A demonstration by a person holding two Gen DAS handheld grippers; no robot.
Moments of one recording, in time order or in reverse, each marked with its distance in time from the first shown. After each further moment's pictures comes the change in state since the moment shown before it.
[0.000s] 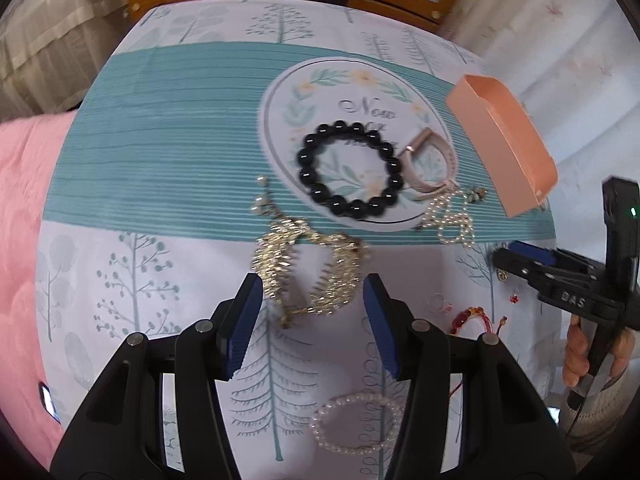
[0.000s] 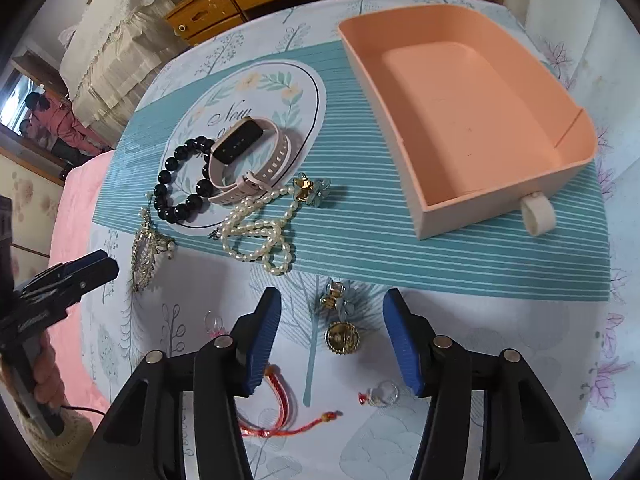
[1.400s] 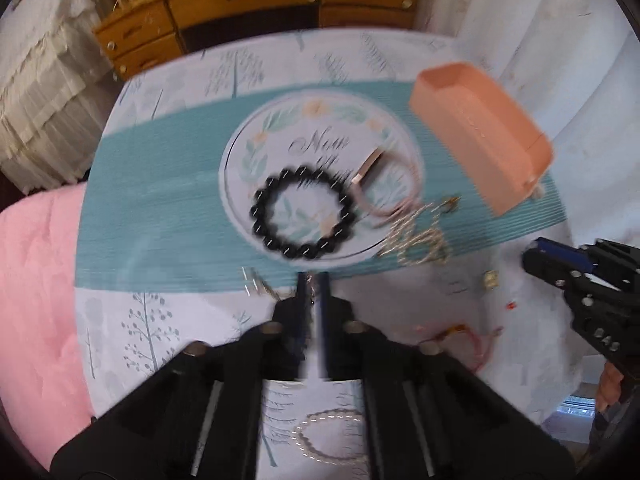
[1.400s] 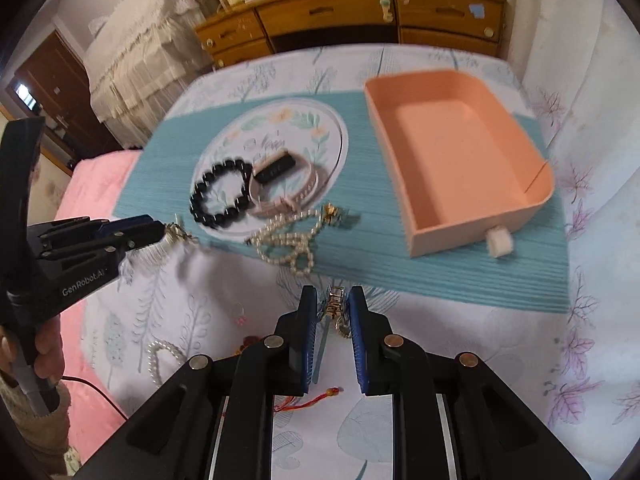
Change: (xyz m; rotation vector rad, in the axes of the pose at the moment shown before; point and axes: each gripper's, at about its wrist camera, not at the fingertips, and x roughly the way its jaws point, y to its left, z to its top) left arm -0.017 -0.070 0.011 0.170 -0.098 0.107; right arm -0.068 0.015 -0.018 -0.098 -0.134 -0.022
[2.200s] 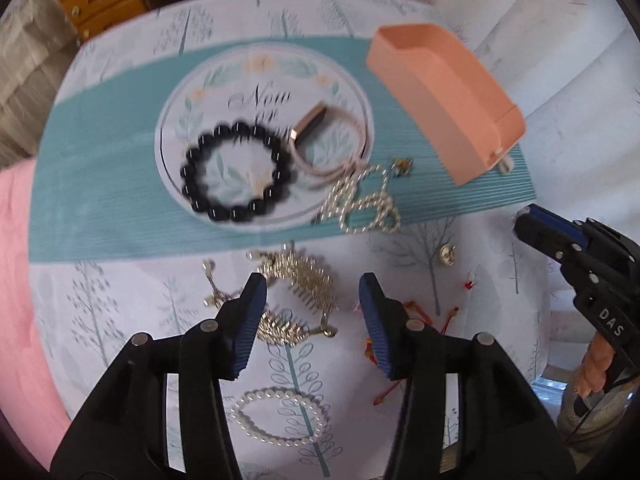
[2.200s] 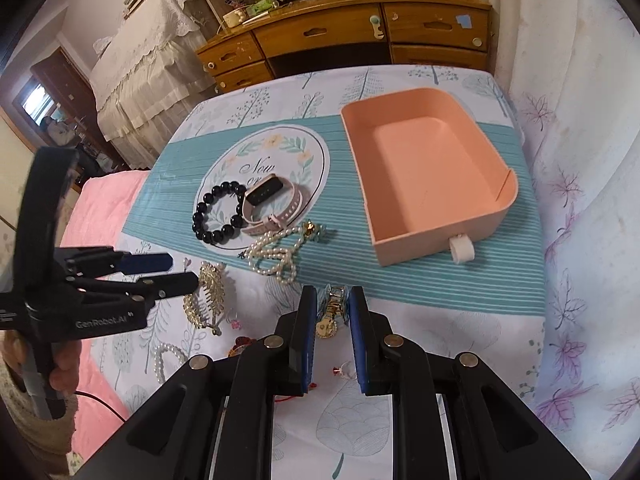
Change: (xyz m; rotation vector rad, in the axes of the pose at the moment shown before) left arm 0.028 -0.027 -0.015 -0.045 0.168 -0.144; right arm -0.032 -0.032 -0.007 0.025 -0.041 0.029
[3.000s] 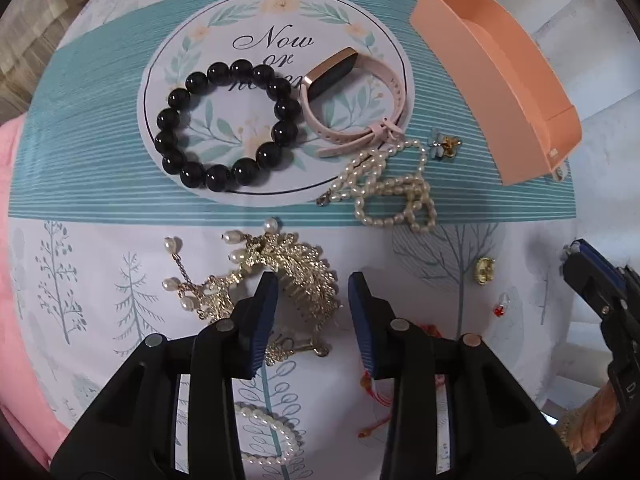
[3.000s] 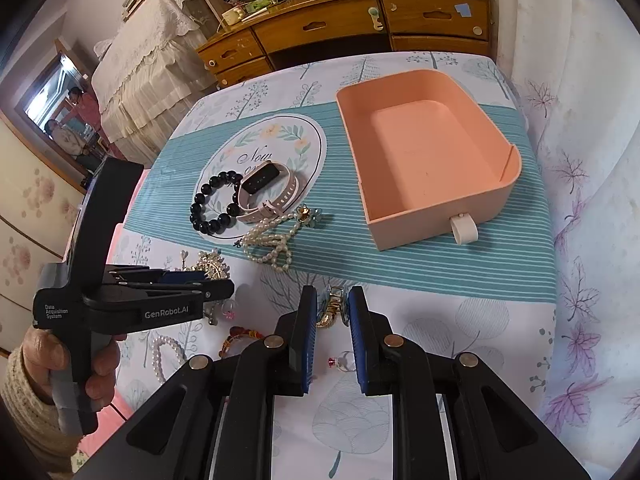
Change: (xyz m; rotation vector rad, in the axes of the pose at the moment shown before) left arm 0.061 -0.002 0.003 -0.112 0.074 0.067; right arm 0.017 -0.010 -0.010 0.023 0.015 0.031
